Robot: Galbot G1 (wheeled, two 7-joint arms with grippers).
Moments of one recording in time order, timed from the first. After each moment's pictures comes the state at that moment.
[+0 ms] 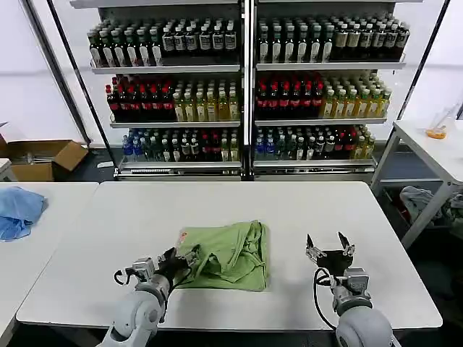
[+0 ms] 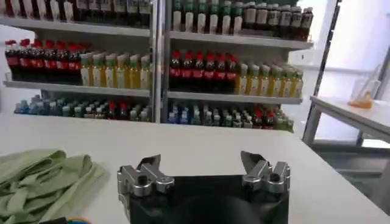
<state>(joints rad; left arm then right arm) 1.17 -1.29 -0.35 -1.81 -0.66 0.54 -0.22 -1.30 1.08 0.34 2.02 0.42 -0.34 0.38</state>
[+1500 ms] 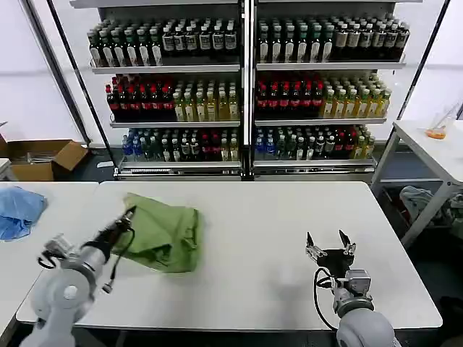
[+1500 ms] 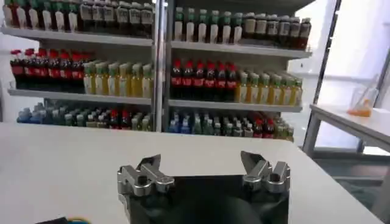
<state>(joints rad) 1.14 -1.18 -0.73 -1.98 -1.07 0.57 -0.23 -1.32 1.08 0.35 2.06 0.41 -0.33 0.39</state>
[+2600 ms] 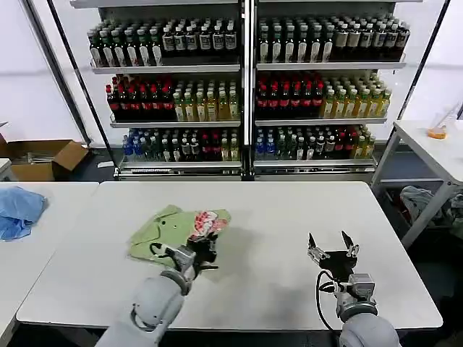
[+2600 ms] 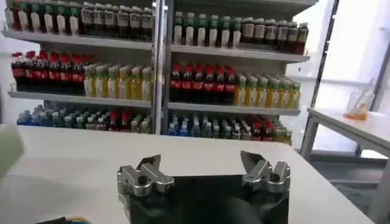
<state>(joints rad) 1.01 -1.20 -0.07 -1.86 -0.16 0.58 0.00 -1.36 1.08 0.37 2.09 0.38 -0.33 0.38</state>
